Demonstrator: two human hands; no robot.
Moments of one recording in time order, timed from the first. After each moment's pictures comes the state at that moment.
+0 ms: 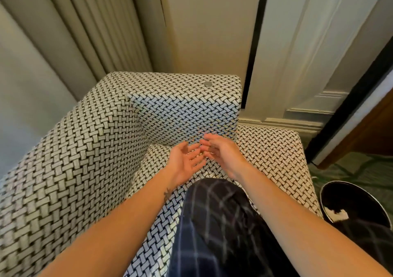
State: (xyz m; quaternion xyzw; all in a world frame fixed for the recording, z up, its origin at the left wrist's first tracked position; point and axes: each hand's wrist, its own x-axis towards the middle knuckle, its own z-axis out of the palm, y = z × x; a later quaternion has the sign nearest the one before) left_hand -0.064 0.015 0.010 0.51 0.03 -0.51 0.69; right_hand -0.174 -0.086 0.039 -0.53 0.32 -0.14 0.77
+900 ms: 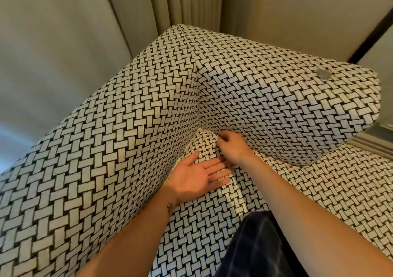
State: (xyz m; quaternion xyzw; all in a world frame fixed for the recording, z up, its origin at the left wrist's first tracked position) left_hand 0.034 0.120 -0.085 0.22 0.18 -0.62 0.73; right_hand 0.009 -0.048 -0.033 -0.84 0.27 0.09 0.46
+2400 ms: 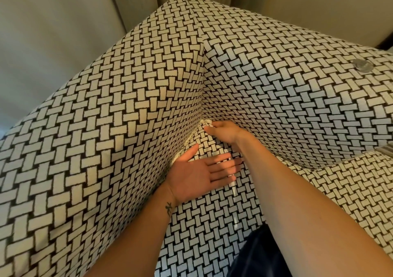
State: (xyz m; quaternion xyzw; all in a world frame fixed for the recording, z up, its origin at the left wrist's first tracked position) left_hand 0.038 0.115 -0.098 0.22 0.12 -0.63 0.73; right_hand 0.076 -0.062 -0.068 -0.78 0.31 0.25 0.48
